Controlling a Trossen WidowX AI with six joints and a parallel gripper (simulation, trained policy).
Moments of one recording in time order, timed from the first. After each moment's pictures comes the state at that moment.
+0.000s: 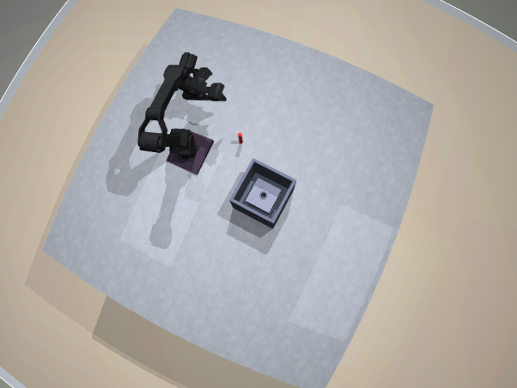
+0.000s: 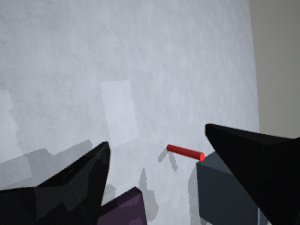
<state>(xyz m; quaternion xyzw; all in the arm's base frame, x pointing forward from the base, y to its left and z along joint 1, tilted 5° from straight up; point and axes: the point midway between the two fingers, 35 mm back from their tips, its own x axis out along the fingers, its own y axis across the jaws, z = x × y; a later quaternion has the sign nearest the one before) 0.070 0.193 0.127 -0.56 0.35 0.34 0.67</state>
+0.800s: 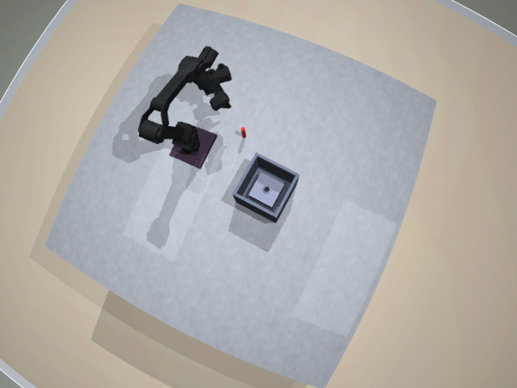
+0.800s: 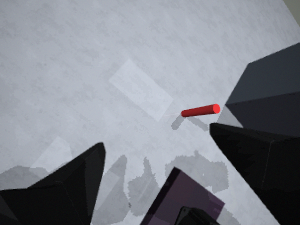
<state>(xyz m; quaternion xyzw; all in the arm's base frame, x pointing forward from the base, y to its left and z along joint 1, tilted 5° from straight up) 0.099 0.180 0.127 -0.31 0.52 0.16 0.78</state>
